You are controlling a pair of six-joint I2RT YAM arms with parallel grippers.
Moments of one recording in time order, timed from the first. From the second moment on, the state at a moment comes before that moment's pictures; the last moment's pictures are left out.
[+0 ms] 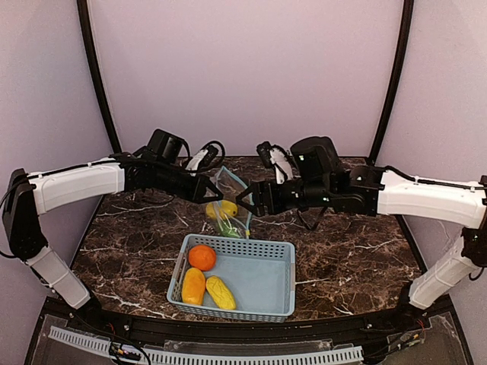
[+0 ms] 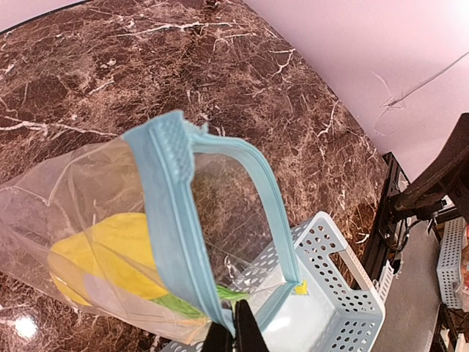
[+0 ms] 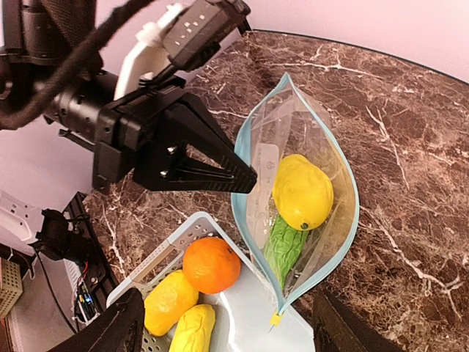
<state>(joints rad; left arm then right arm) -0.63 1.57 1.23 -0.39 0.48 -0.24 1.01 1.49 1.24 -0.26 -0.04 0.45</state>
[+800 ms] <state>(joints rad) -0.63 1.55 1.23 -0.39 0.46 -0.22 1.37 1.69 1.14 -0.30 0.07 0.48</state>
